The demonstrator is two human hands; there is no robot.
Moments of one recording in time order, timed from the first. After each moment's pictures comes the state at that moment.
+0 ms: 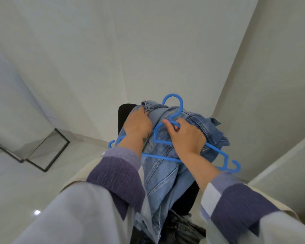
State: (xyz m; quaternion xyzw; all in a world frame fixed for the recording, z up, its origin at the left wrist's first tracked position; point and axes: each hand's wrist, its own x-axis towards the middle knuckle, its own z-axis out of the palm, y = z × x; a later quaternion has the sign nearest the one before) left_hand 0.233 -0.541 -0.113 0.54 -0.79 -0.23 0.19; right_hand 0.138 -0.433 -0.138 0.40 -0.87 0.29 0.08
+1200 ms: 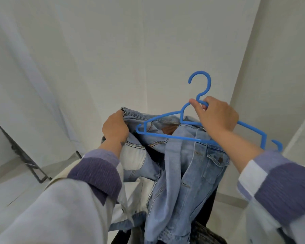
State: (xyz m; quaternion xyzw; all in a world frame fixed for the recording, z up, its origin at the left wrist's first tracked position) left_hand 0.413 -0.534 -0.027 0.56 -0.76 -0.05 0.33; right_hand 0.197 -0.374 0.019 0.41 -0.82 0.33 0.22
